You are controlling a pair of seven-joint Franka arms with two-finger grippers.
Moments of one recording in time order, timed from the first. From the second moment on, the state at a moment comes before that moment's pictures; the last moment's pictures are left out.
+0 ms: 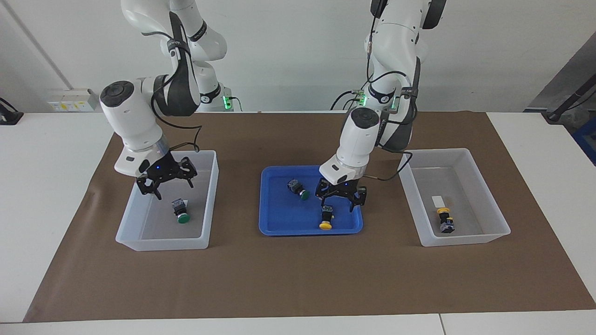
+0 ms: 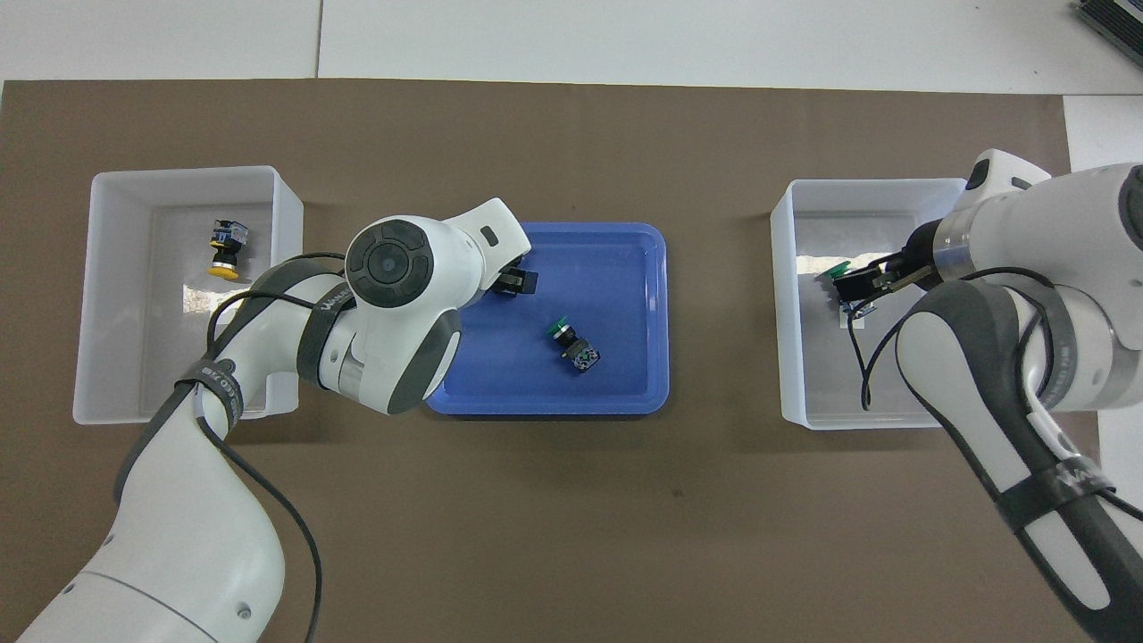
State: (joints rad) left arm -0.51 0.40 0.00 -1.84 -0.01 2.48 -0.23; right arm -0.01 0.11 0.07 -1.95 0.07 2.19 -0.35
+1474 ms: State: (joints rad) left arm -0.34 0.18 0.03 -1.90 -0.01 2.35 -0.22; right arm 0.36 0.33 0.16 -1.99 0.07 2.60 -0.14
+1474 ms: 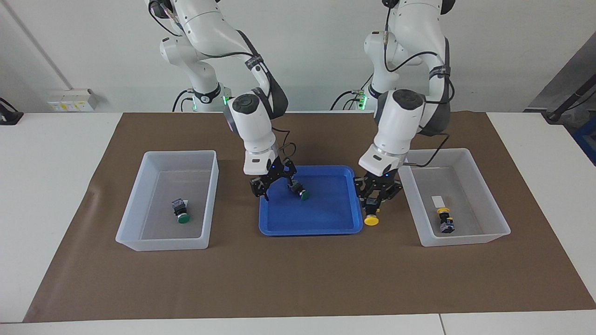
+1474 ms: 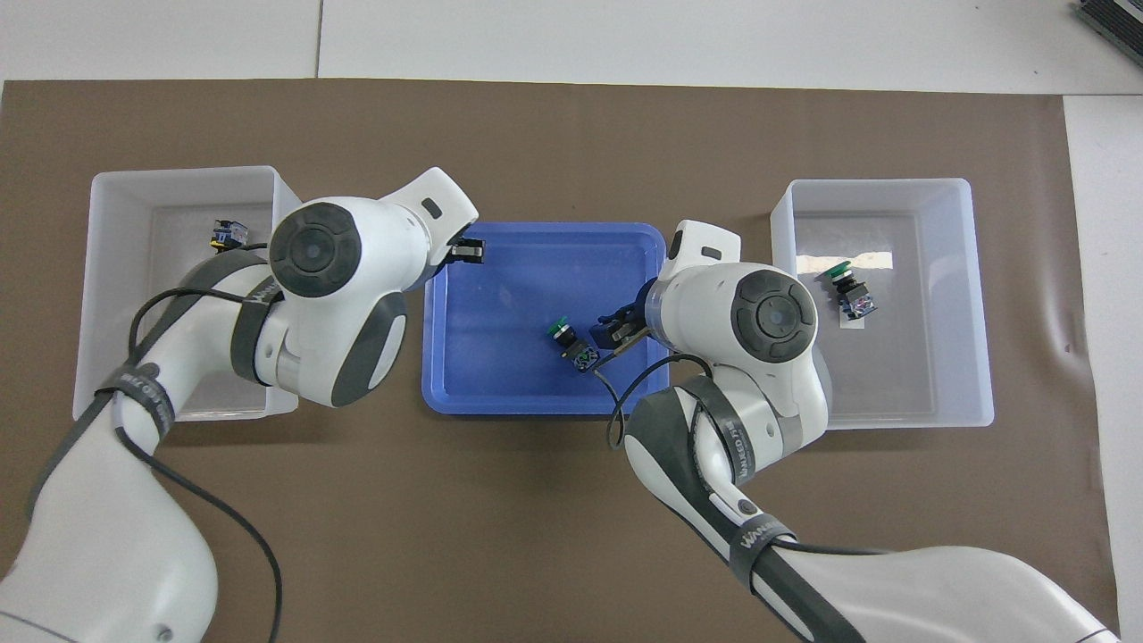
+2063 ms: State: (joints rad) left arm -0.04 0.14 0.04 -1.97 -0.01 2.37 -0.06; right arm 0.43 0.38 0.16 -2.00 0.08 2.64 -0.14
